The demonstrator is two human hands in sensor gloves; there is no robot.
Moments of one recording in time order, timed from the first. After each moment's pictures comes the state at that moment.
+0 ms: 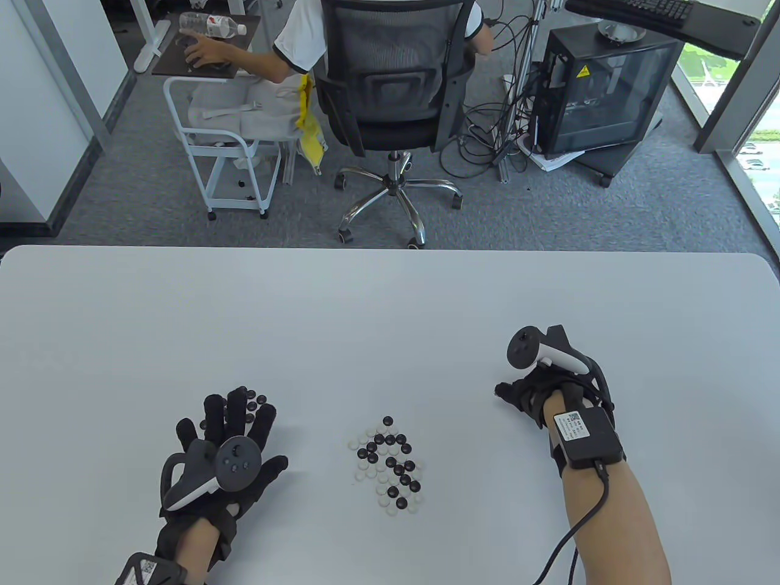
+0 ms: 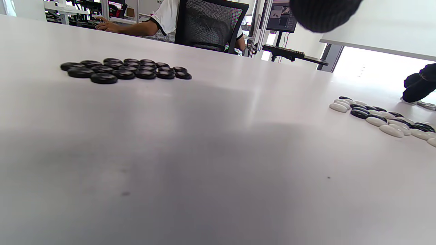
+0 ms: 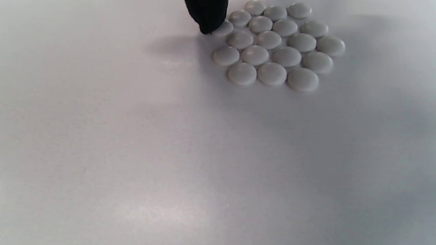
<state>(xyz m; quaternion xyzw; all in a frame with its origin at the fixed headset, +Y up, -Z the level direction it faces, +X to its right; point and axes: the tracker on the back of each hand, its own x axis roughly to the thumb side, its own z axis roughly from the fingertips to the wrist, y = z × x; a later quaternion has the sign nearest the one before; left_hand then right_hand) -0.264 -0.765 -0.270 -0.12 -0.12 0.06 0.98 0.222 -0.757 -0.421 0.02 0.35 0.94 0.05</state>
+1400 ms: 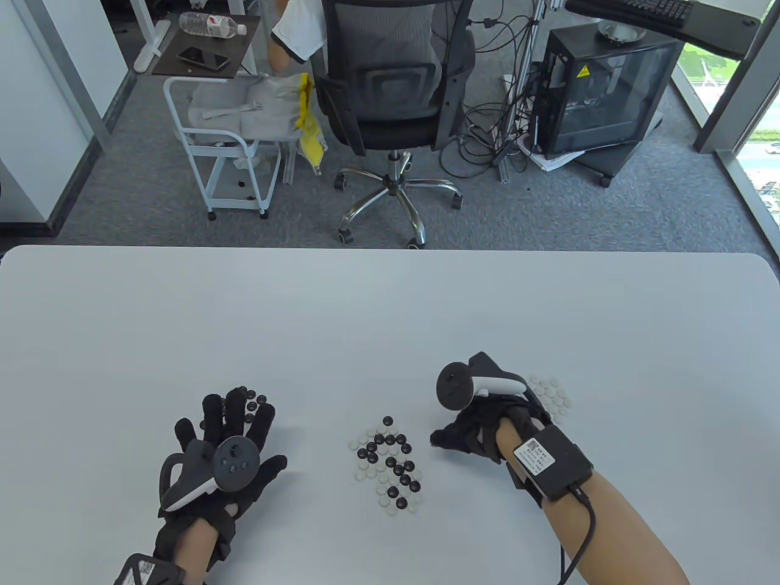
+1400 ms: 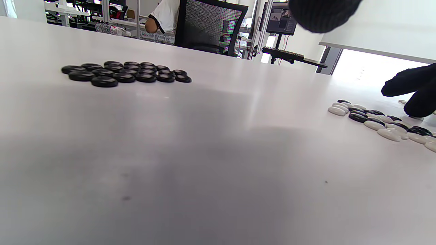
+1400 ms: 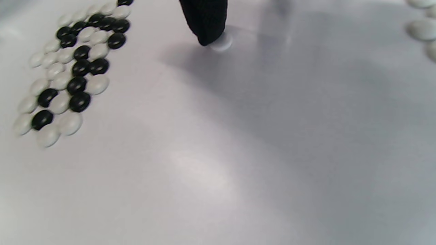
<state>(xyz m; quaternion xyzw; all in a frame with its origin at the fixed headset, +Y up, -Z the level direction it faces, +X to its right) -0.265 -0.764 -0.269 -0.11 -0.12 0.06 0.98 0.132 -0.755 -0.383 0.20 0.39 0.90 0.02</state>
